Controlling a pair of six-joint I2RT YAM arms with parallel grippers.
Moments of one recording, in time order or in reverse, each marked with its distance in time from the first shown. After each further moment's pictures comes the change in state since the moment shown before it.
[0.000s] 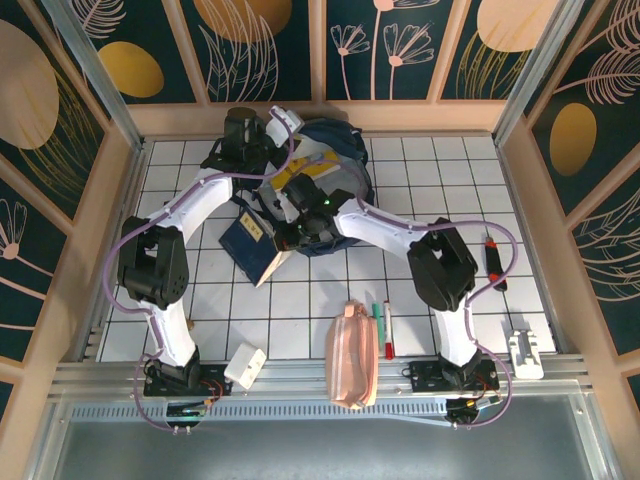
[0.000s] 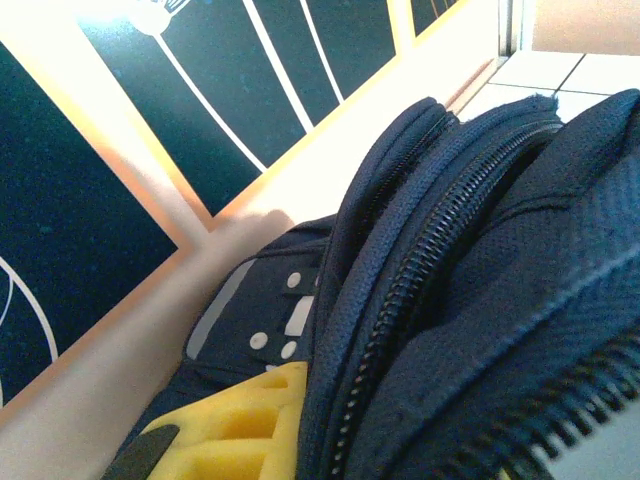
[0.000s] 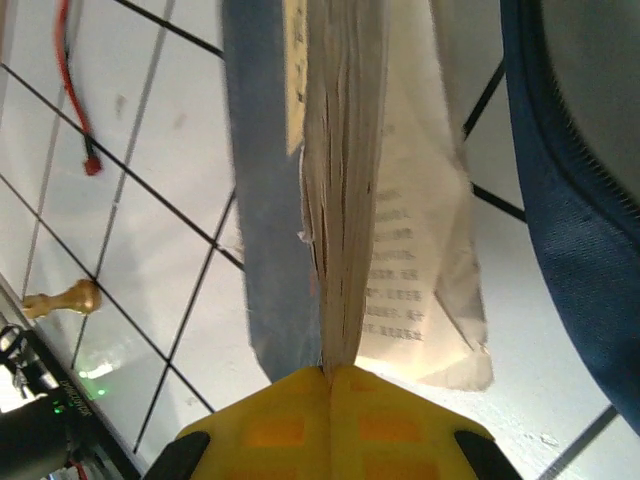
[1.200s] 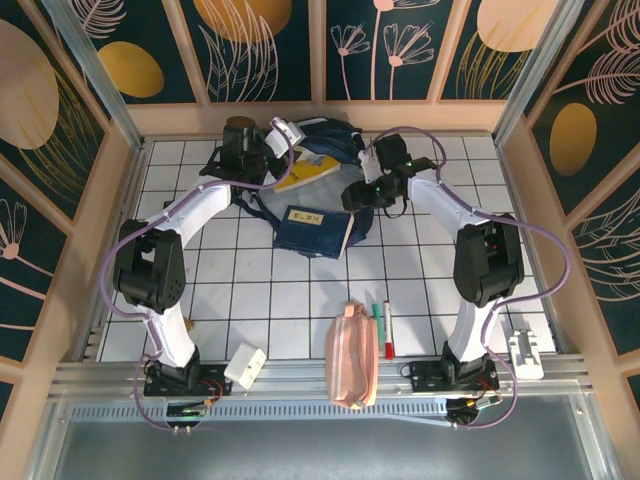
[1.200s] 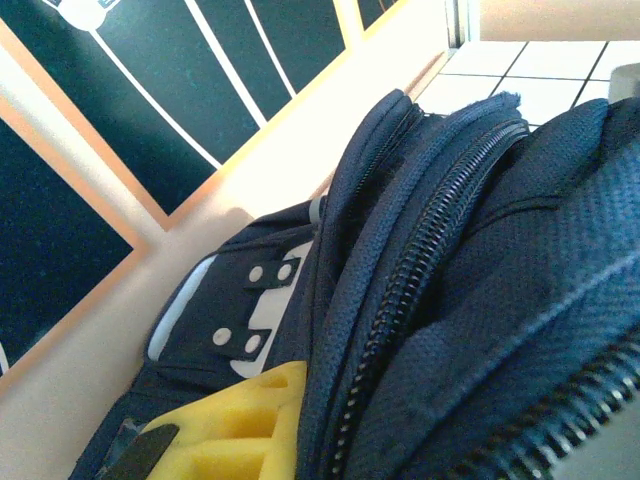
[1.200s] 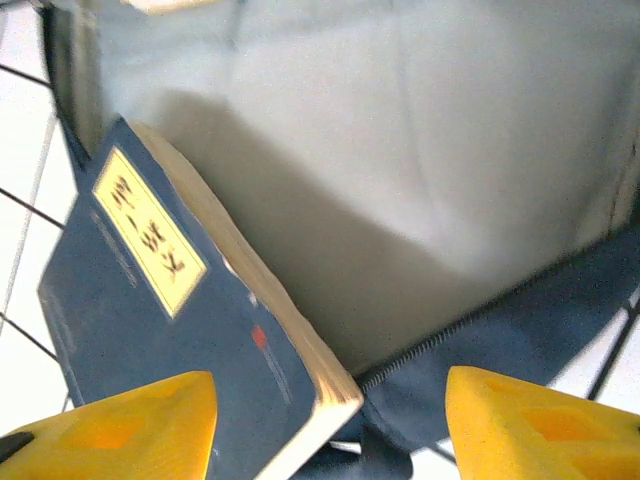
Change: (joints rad) left arm 0.000 -0.039 -0.098 0.036 0.079 0.043; right arm -0.463 -0.125 -0.106 -0.057 -0.036 -0.352
